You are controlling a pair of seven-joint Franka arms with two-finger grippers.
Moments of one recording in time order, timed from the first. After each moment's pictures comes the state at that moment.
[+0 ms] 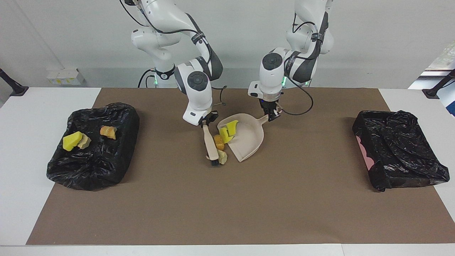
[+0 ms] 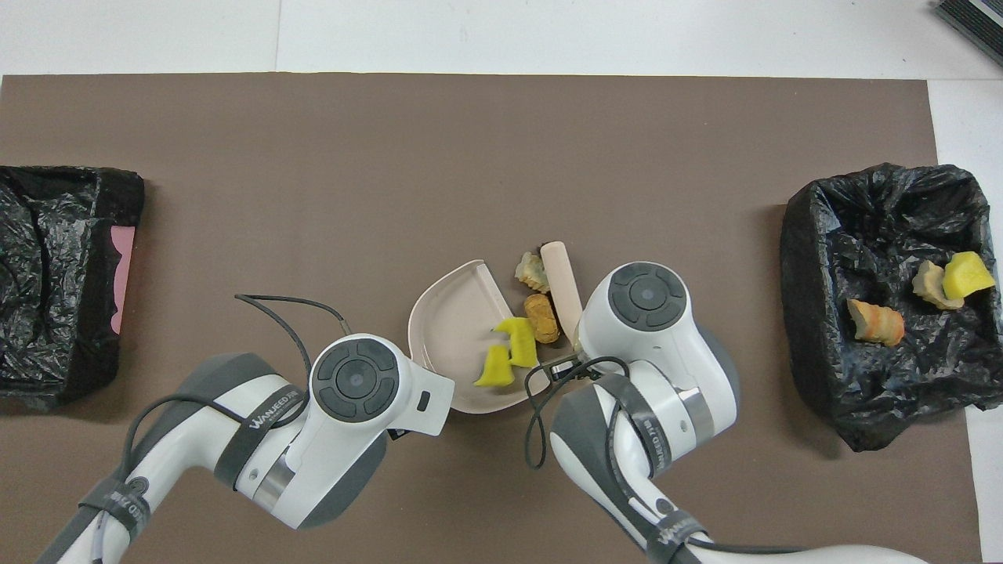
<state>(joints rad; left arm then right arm) -0.67 -0.01 0.03 -2.27 0.09 2.14 0.47 0.33 0.18 0.19 -2.09 0.09 2.09 0.20</state>
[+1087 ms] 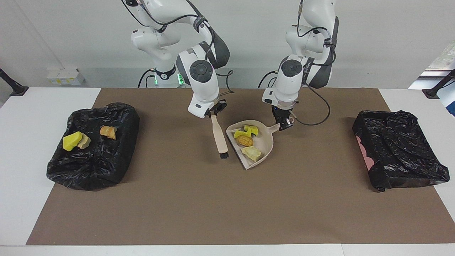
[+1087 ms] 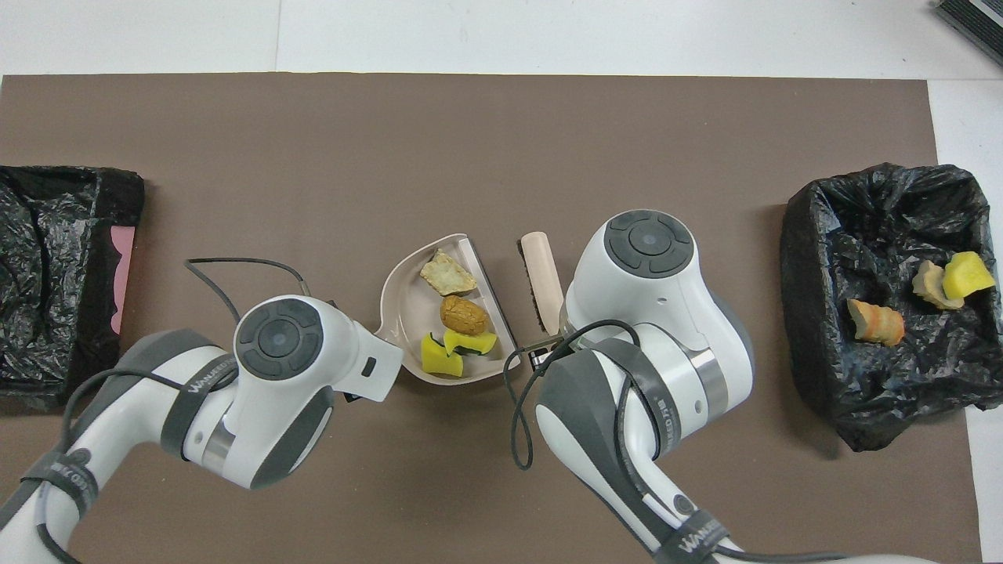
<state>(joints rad) -0.51 0.01 0.05 -2.25 0.09 2.24 0.75 0.32 0.19 0.19 -1.87 0.14 1.81 0.24</state>
